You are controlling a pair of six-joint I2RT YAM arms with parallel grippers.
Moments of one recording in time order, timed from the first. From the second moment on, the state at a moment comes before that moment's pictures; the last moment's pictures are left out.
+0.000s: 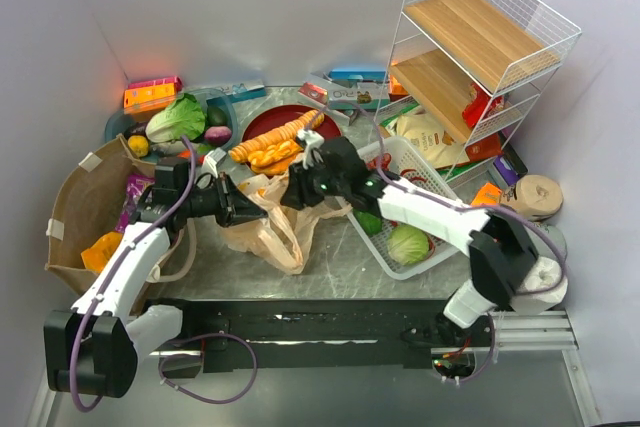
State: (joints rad) left arm -0.11 1.04 0.70 -0.33 1.01 -0.81; right arm 0.80 1.56 1.14 -0.12 -0.31 0.38
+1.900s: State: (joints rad) left arm 0.01 1.19 0.87 -0.53 0.77 -0.38; right arm 0.49 1.25 1.03 -0.54 0.01 0.40
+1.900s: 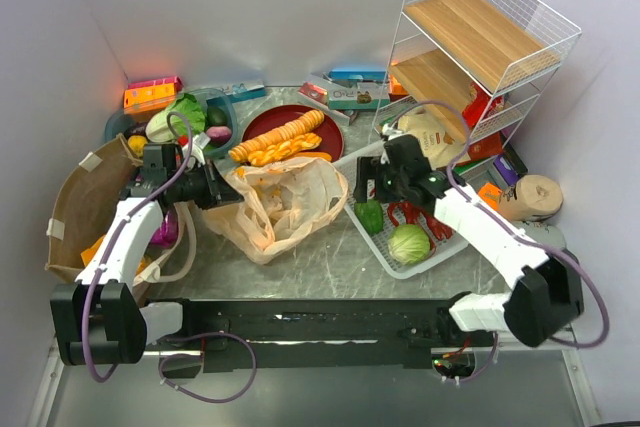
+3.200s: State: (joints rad) left arm 0.02 1.14 0.82 -0.48 0.73 -0.41; right arm 0.83 1.12 1.17 -0.40 0.24 0.31
